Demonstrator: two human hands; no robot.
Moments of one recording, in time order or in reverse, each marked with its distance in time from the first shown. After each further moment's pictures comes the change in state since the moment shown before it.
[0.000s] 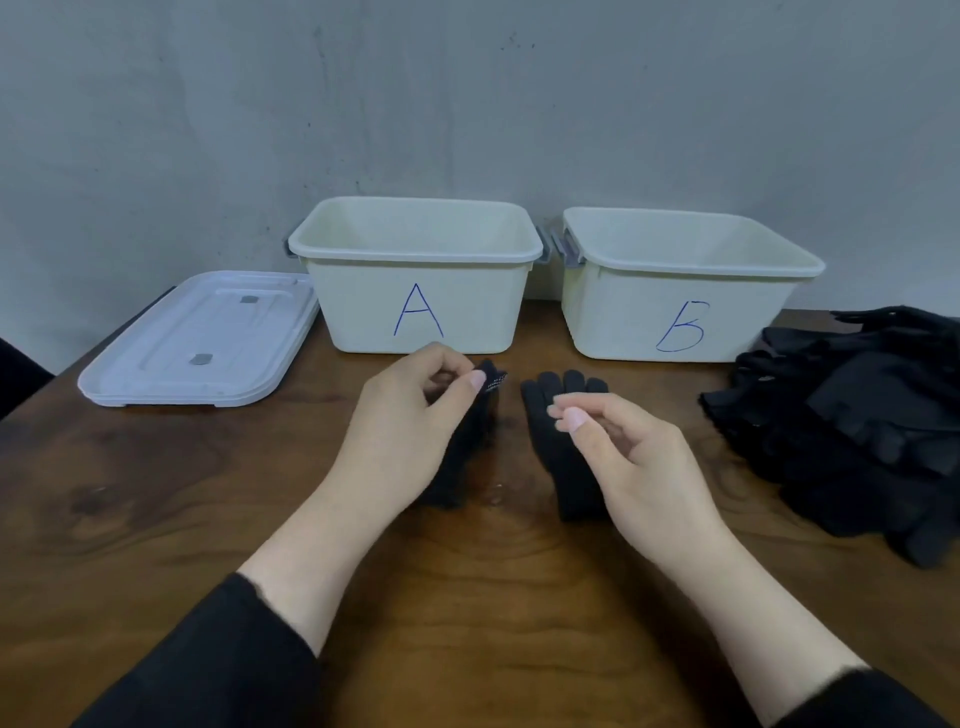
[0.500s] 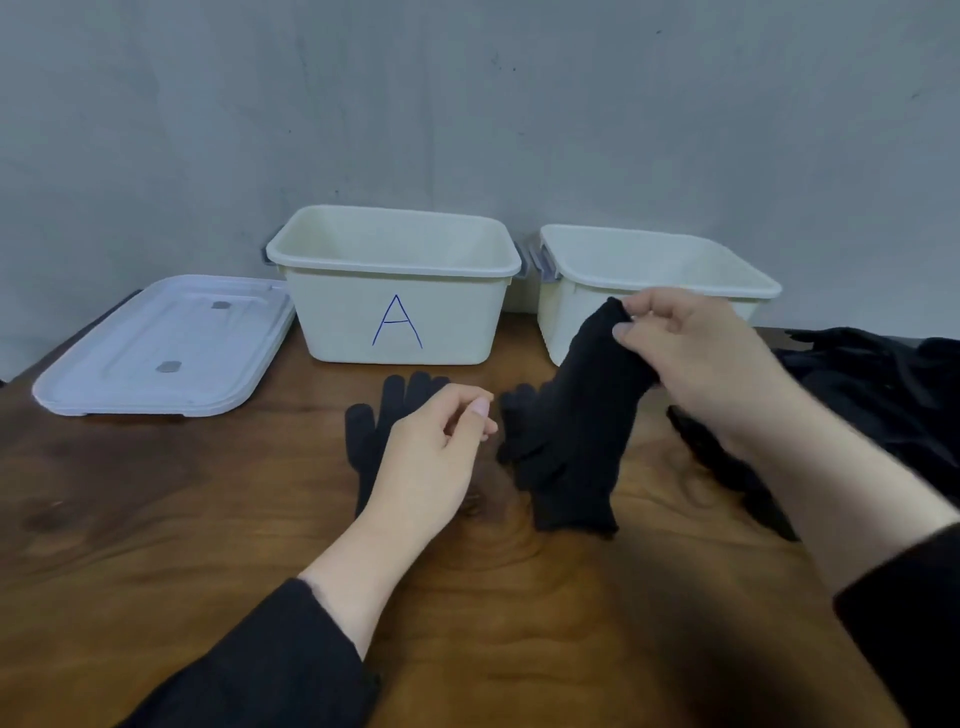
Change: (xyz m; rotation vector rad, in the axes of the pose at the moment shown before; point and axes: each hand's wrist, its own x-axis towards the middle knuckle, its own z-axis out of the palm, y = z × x) left_hand -0.009 -0.011 0.042 -0.158 -0.043 -0.037; right_hand 0.066 -0.054 -0.074 -0.012 0.018 0.161
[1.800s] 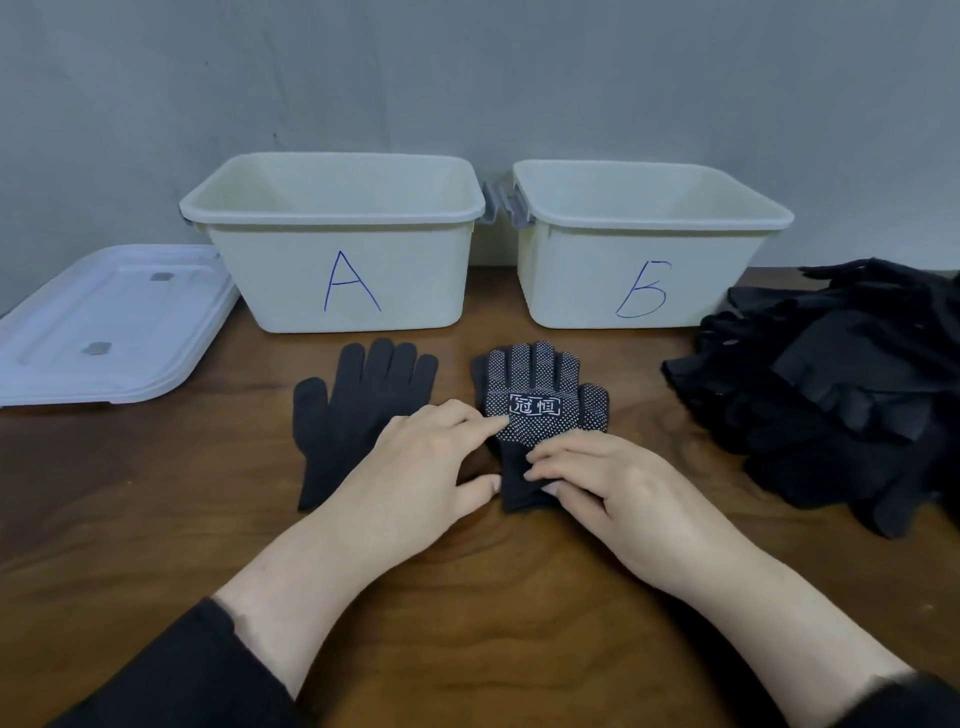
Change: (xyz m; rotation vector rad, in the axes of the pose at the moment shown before) left_hand 0.006 -0.022 0.021 0.690 -0.457 0.261; right_hand -0.055 0.128 0.042 -0.424 -0.302 -0.528
